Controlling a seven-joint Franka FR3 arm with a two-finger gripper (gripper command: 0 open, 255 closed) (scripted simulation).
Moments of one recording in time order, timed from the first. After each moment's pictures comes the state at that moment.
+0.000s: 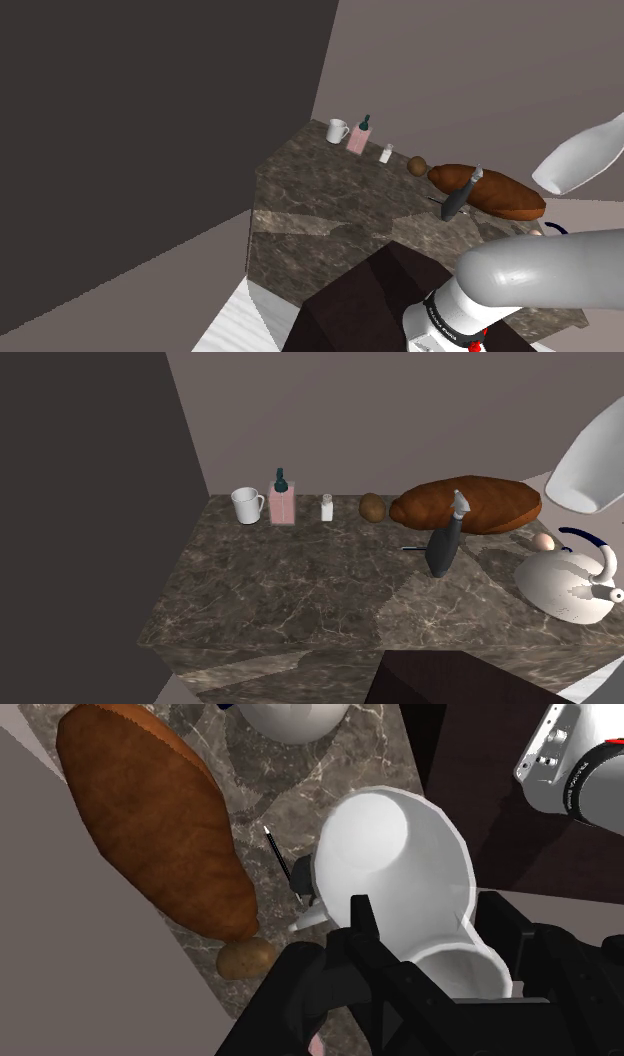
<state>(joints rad) -0.33 -0.55 -0.78 -1.57 -0.33 1.21 -1.32</state>
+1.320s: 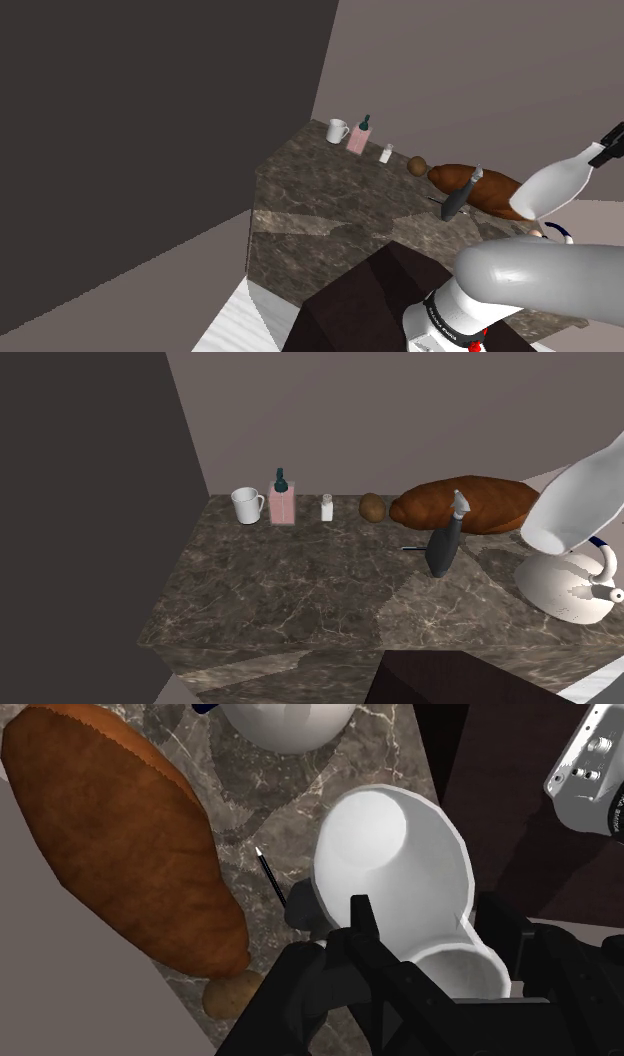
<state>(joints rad) -0.40 -0.70 -0.78 -1.95 -0.41 1.44 -1.27</state>
